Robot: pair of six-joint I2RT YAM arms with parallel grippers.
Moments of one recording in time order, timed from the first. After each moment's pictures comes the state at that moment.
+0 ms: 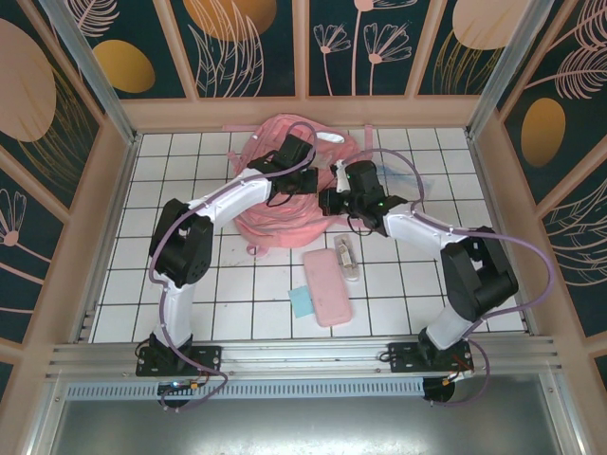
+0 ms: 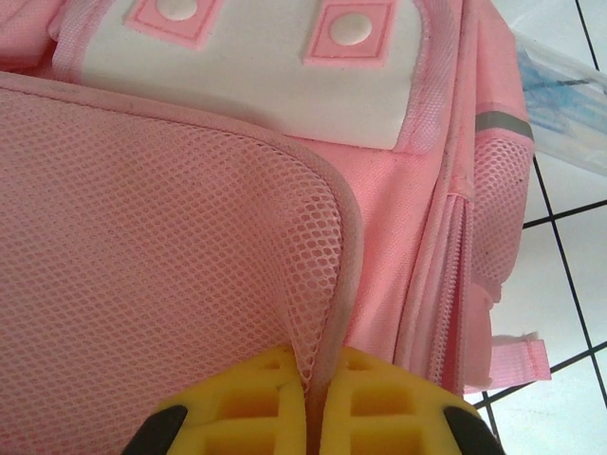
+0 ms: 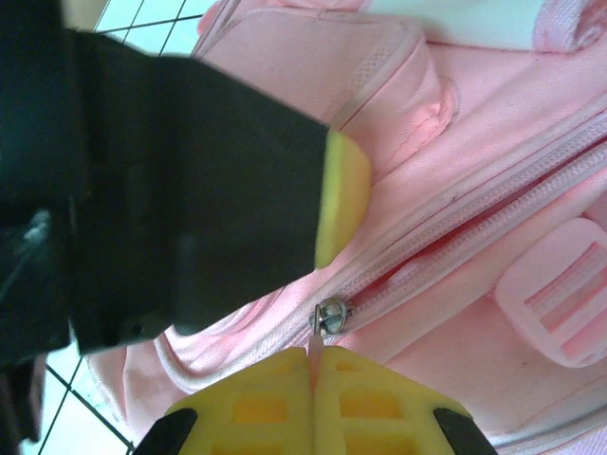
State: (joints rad) left arm -0.62 2.07 1.71 -0.50 0.05 -0.52; right arm 0.55 1.62 1.02 -0.03 -0.26 0.41
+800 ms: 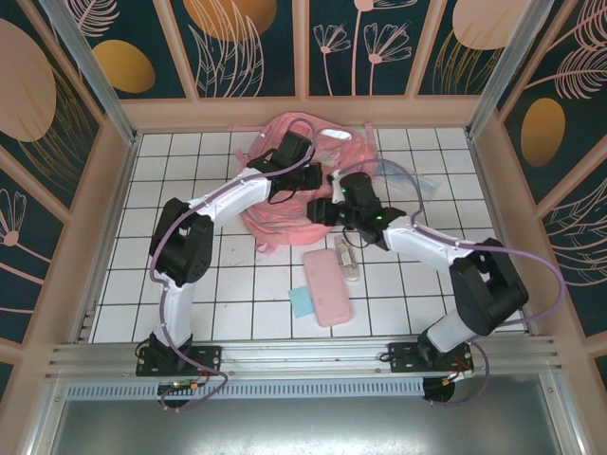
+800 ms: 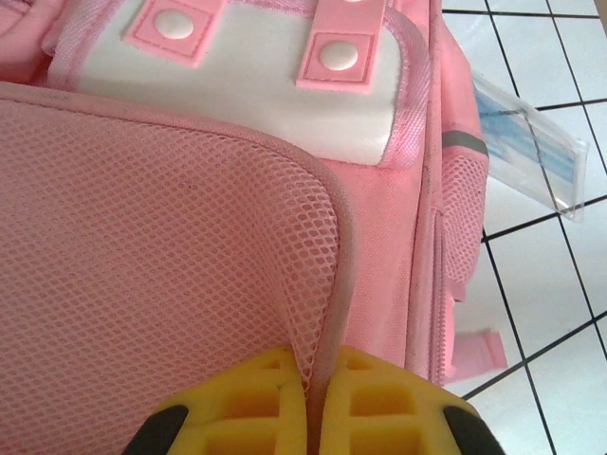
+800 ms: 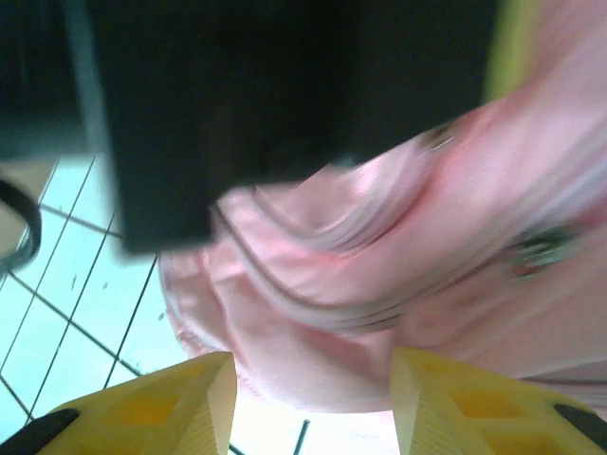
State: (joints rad) left arm -0.61 2.07 1.69 -0.41 0.13 -0.54; right arm 0.59 1.52 0.93 -0.01 -0.23 0.52
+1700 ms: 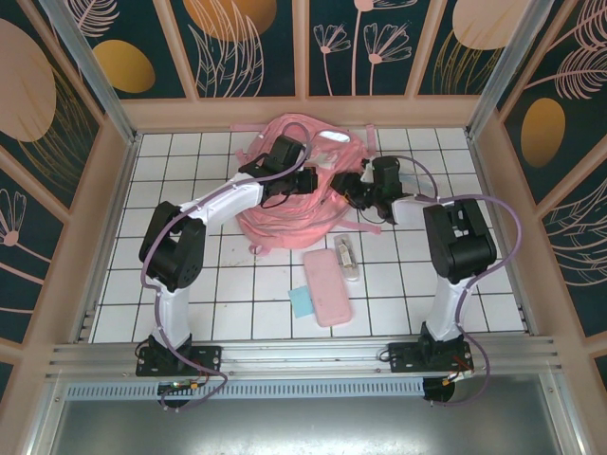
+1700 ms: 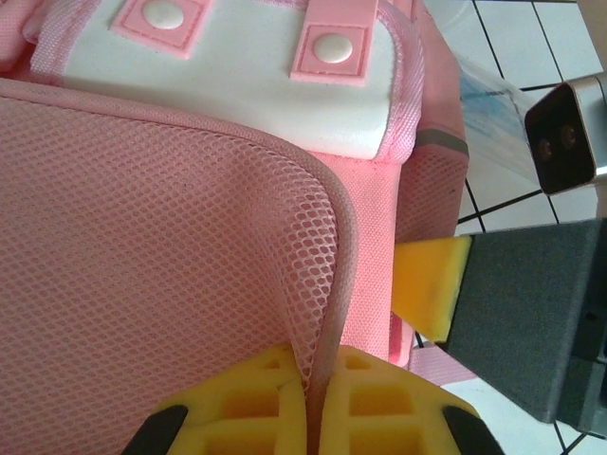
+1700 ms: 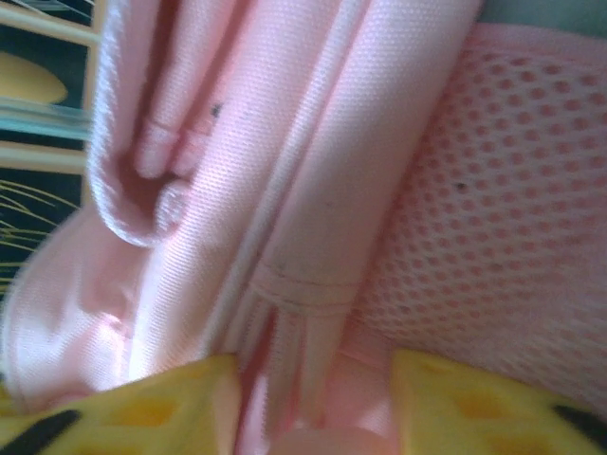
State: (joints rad) left arm -0.60 2.00 1.58 -0.35 0.18 -0.50; right arm 0.30 1.91 1.04 0.33 -0.58 0.91
